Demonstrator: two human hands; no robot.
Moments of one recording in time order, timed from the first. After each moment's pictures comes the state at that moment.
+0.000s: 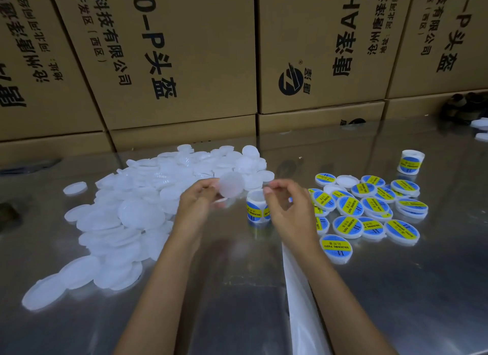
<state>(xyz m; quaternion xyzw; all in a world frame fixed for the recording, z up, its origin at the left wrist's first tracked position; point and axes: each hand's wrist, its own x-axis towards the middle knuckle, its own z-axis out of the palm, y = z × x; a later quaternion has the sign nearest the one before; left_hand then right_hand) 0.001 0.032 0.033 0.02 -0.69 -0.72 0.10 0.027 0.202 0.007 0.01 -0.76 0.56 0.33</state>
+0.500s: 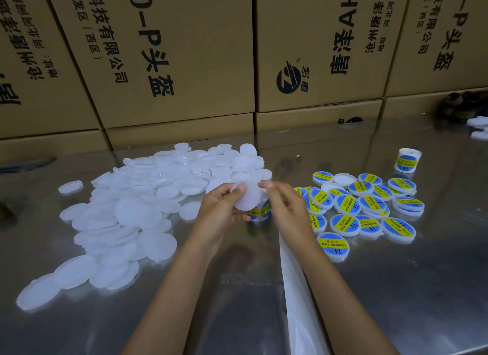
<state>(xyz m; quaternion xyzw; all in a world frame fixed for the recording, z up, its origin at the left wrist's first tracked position) 0.014 0.064 0.029 -0.06 -0.64 -0.76 -0.01 0.026 0.204 0.009 0.03 -0.74 0.63 0.25</state>
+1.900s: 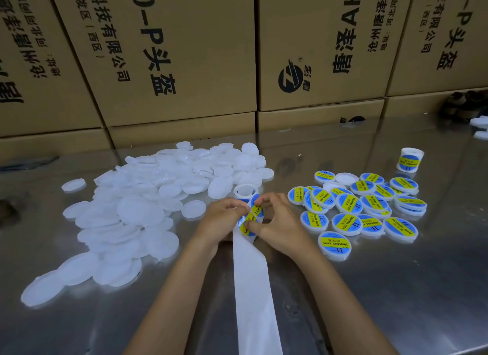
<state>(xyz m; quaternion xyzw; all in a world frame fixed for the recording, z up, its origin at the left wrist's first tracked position) 0.007 0.059 0.014 0.04 -0.77 -0.64 -0.06 0.017 0.202 -0.017 0.06 -0.85 0.51 0.14</state>
